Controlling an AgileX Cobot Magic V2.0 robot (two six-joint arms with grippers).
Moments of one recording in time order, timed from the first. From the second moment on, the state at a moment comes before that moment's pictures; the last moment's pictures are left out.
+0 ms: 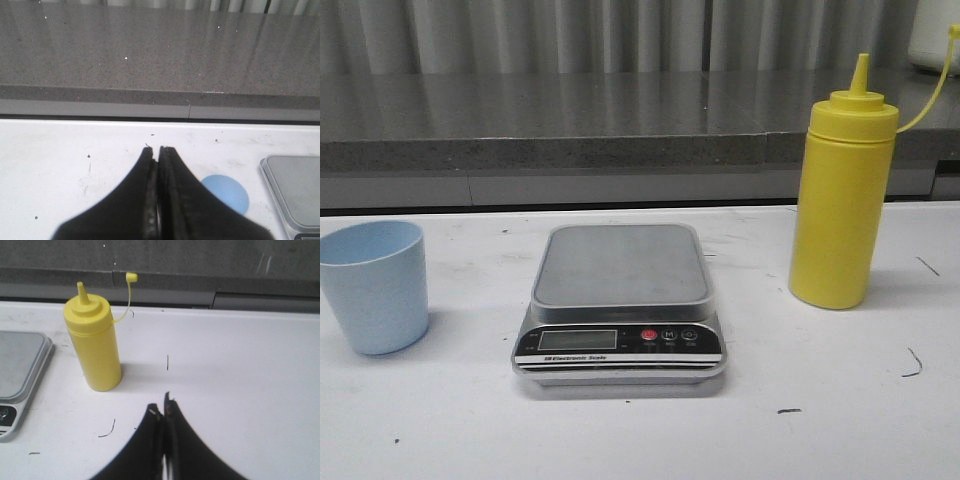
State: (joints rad) left arm -0.02 0.42 -0.66 0.01 0.60 -0.08; right arm 0.03 0.44 -0.67 0.02 0.76 0.01
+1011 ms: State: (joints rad) left arm -0.02 0.45 -0.66 0.01 0.65 -0.08; right arm 0.03 0.49 -0.67 0.01 0.87 0.01
